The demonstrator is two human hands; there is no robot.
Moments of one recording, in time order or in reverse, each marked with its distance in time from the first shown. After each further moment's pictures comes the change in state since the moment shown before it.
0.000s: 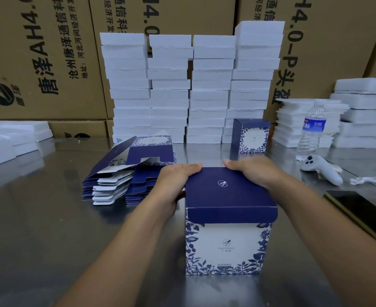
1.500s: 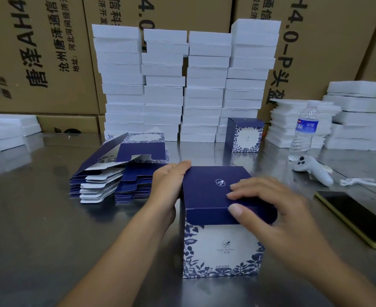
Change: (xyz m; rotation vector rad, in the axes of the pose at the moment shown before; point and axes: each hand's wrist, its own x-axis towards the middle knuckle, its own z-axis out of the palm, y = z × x) left_hand -0.008 -0.009 0.015 -0.102 0.148 0.062; right_hand -0.083 0.050 -0.008 -0.268 0.153 -0.921
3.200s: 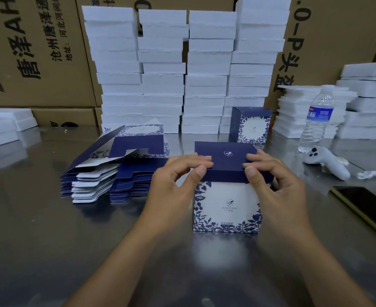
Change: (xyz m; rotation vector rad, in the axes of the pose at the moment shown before) left_hand -0.002 -0.020 -0.009 0.271 -0.223 0.630; right_hand 0.030 0.081 0.042 0.447 0.341 0.209
